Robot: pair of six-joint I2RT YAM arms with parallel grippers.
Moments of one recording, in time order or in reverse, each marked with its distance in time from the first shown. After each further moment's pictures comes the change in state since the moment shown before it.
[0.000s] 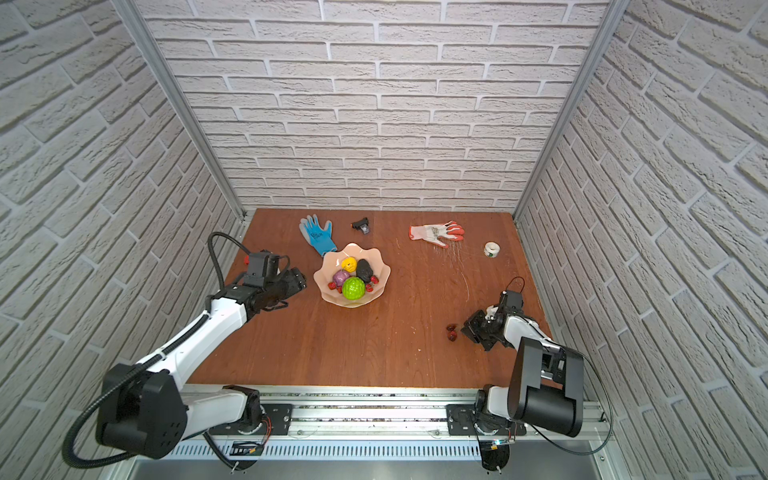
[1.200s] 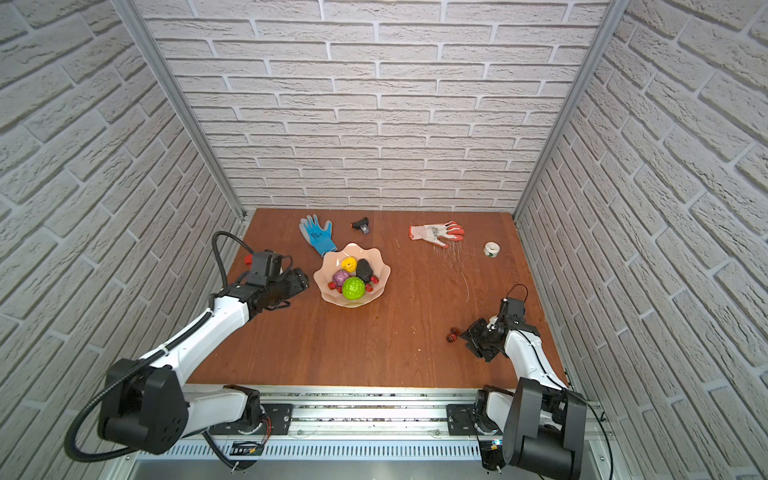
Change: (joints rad) left arm -0.013 0.022 0.004 0.014 0.006 -0.001; right arm 0.008 -0.212 -0.053 -0.178 0.040 0.089
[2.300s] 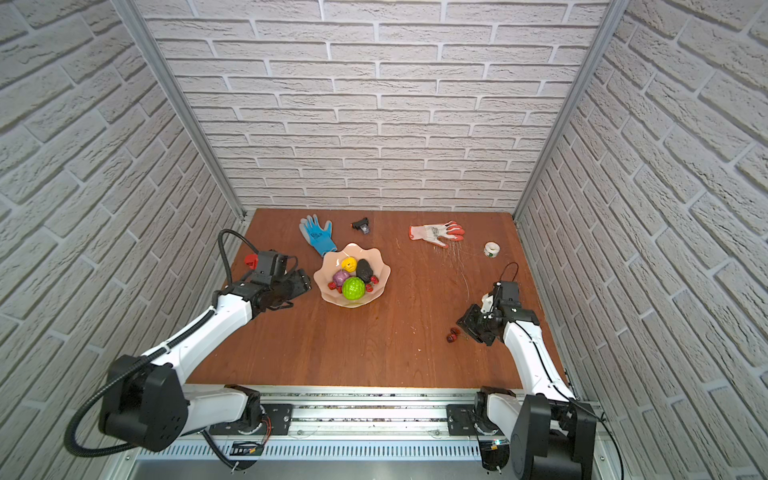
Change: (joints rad) left arm -0.042 0.017 0.027 -0.042 -0.037 0.000; right arm 0.136 -0.072 0.158 -0.121 0.052 -0.122
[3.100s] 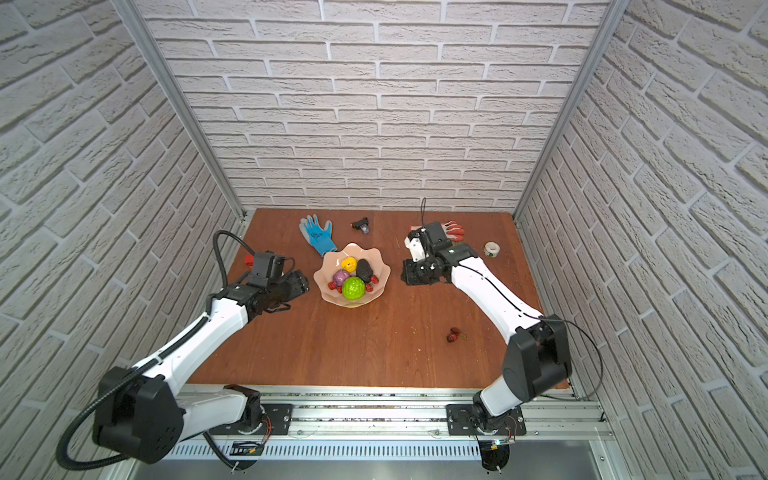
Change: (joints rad) left arm -0.004 -0.051 -0.004 -0.047 -0.008 -0.012; right arm 0.552 0.435 0.666 -0.037 0.163 -0.267
